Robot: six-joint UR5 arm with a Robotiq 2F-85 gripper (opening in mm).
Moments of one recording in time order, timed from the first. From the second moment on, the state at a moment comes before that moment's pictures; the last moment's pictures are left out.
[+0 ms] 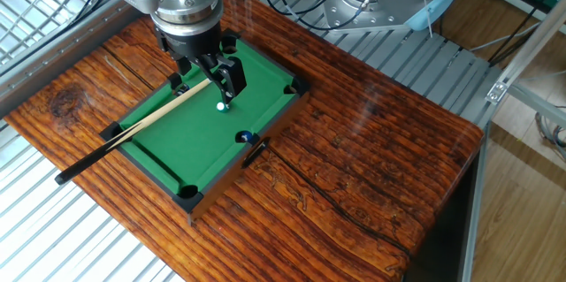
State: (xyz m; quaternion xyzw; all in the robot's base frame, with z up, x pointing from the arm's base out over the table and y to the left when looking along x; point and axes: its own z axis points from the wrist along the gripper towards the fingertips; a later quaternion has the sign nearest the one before) arm 0.544 0.002 0.190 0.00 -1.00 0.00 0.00
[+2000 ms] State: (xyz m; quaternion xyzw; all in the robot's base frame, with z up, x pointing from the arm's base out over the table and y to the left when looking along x) arm 0.565 -0.001 0.187 -0.12 -0.99 0.01 -0.04
